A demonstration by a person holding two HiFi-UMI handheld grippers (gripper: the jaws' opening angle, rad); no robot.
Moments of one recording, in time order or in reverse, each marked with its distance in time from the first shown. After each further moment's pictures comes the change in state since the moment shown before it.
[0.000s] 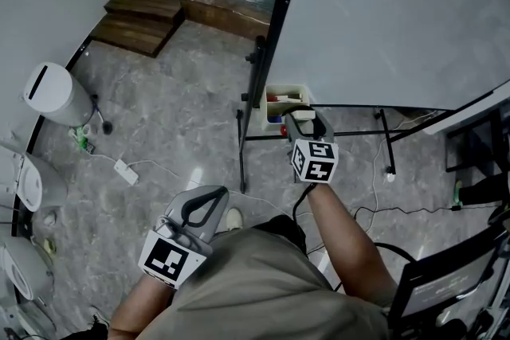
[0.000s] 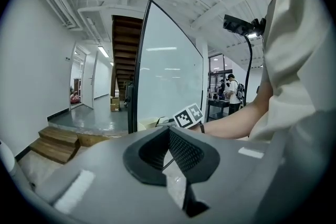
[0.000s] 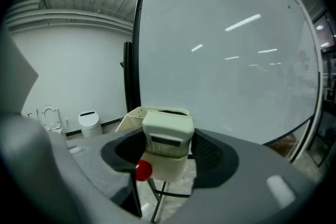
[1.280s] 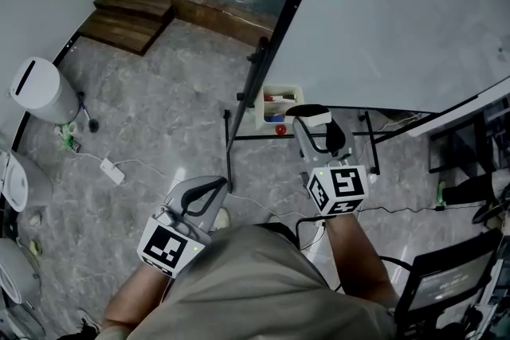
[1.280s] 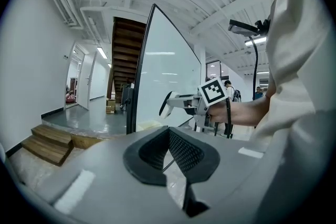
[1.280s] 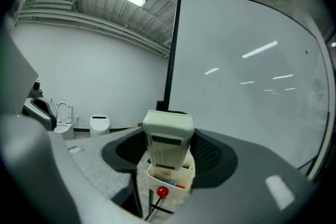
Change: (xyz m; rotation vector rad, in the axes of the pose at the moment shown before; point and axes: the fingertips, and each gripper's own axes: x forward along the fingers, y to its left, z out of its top) left arm -0.001 0.013 0.002 -0.027 -0.062 -0.052; right arm -0.109 0.049 0.121 -0.184 -0.202 0.111
